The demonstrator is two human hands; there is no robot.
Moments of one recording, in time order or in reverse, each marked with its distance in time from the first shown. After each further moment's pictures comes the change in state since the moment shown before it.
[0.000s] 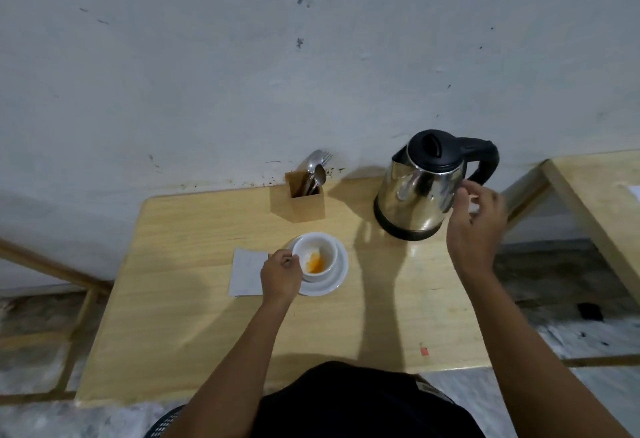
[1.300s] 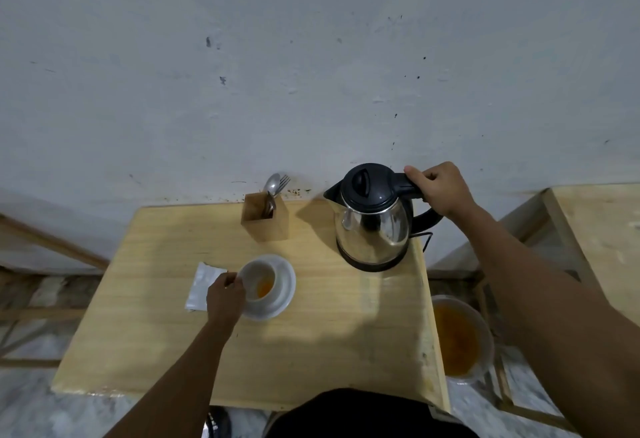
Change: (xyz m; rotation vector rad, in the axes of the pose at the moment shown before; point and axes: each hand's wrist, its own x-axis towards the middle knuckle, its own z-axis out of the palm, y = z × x) left_hand -0.012 0.020 0.035 0.080 0.264 -0.120; right_hand 0.210 0.046 0.009 -0.006 -0.759 -0.160
